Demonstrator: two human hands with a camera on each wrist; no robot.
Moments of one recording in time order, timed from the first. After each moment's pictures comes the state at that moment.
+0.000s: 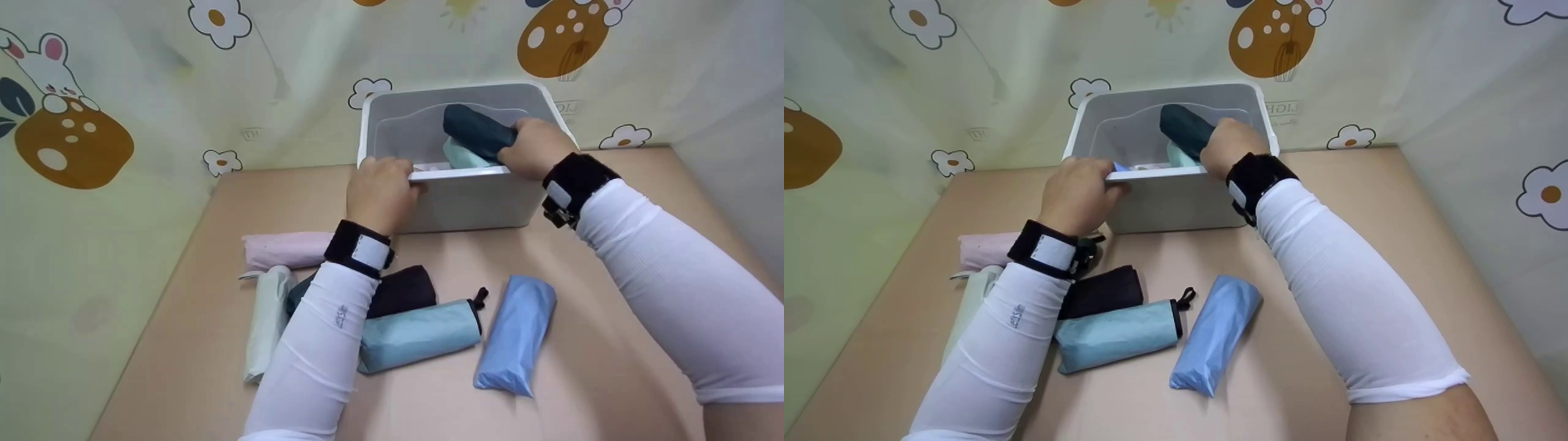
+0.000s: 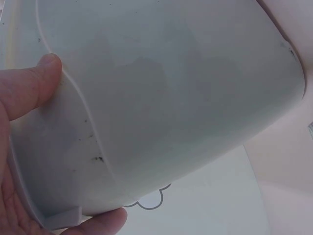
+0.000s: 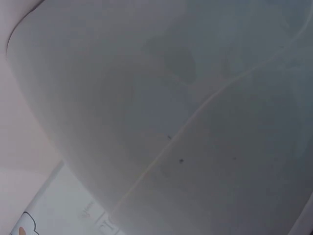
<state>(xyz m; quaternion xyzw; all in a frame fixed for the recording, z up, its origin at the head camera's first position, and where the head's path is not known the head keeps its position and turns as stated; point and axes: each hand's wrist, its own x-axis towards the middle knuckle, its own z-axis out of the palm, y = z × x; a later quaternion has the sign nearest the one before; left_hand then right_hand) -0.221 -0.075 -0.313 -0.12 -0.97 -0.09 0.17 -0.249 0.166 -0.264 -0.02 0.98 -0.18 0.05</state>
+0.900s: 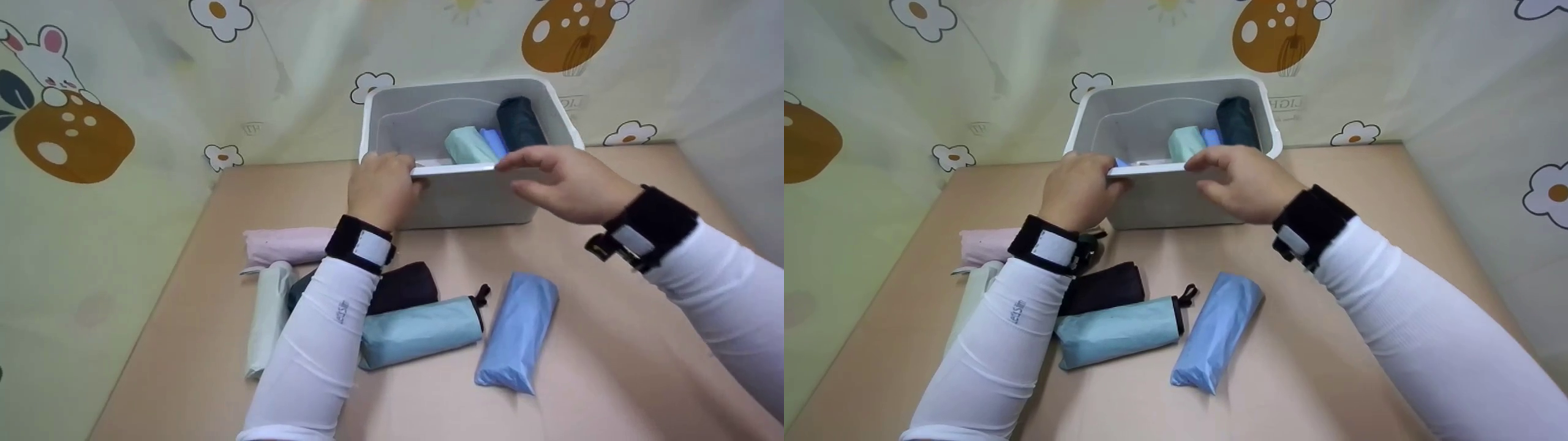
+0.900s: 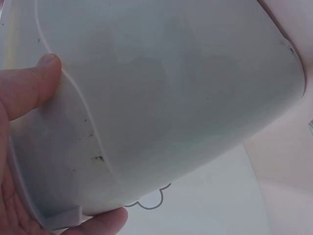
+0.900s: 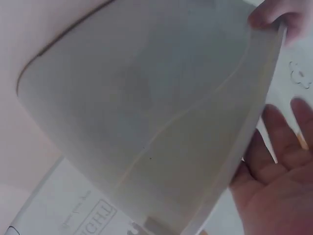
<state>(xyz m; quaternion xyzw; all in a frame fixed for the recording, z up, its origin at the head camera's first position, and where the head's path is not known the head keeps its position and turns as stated) -0.222 -0.076 -0.313 -0.12 -0.97 -0.09 0.17 -0.176 0.185 -0.271 -0.26 0.91 -0.31 0.01</state>
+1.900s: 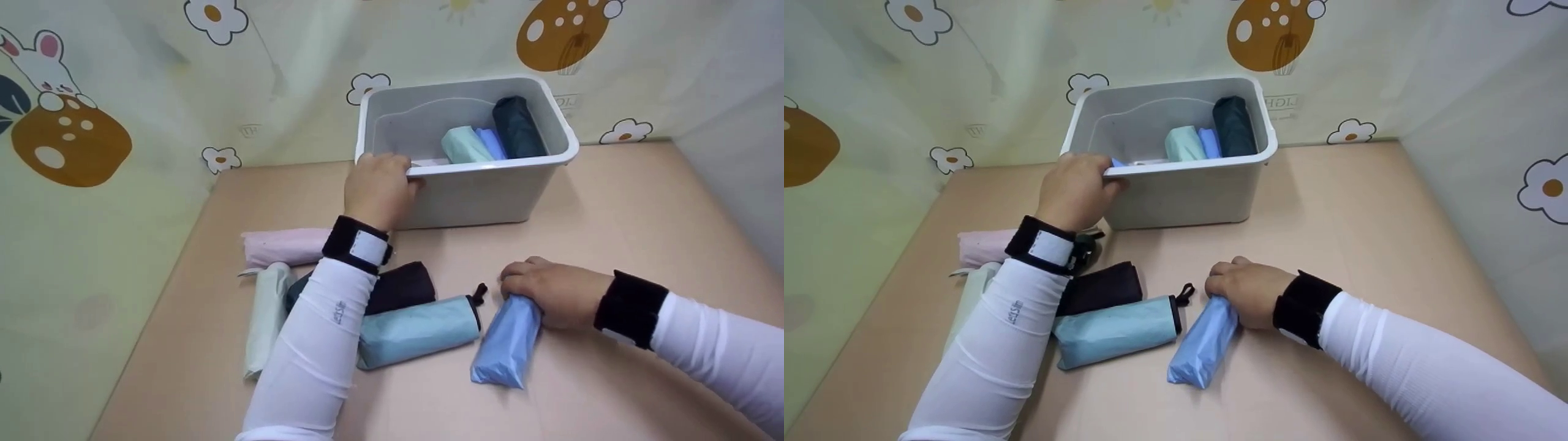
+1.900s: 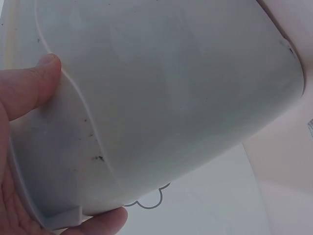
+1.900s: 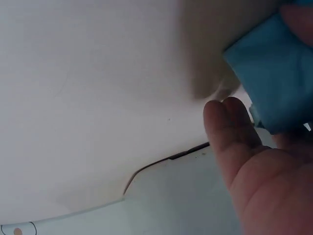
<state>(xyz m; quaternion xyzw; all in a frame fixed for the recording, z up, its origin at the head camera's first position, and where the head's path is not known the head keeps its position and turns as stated) -0.220 -0.074 -0.312 -0.11 -0.98 -0.09 0.16 -0.113 0.197 -0.383 -0.40 0.91 -0.04 0.08</state>
